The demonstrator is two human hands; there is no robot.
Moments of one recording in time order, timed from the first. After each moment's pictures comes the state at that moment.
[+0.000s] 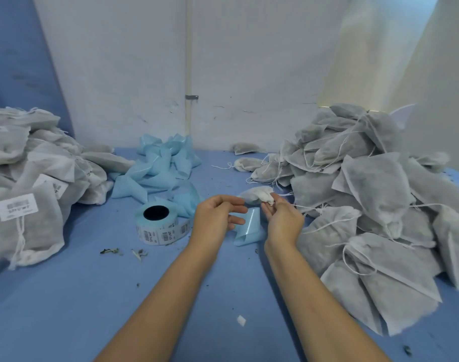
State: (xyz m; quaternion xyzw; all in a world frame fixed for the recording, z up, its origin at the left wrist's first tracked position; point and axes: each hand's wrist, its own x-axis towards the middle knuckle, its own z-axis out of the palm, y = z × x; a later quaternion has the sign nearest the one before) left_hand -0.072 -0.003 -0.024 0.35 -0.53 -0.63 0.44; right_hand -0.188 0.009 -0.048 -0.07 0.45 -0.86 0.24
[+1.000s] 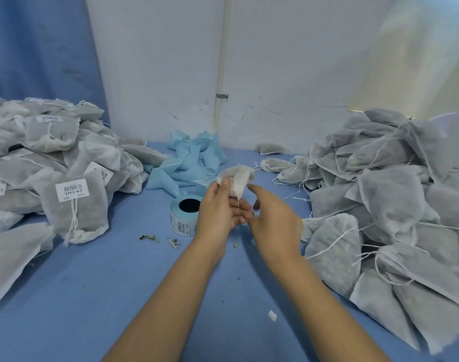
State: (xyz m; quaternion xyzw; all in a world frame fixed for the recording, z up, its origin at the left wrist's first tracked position) left_hand -0.034 -0.015 -0.025 0.28 -0.43 -0.68 0.51; right_hand -0.126 0.027 -0.036 -0.55 0.78 -0.28 -0.13
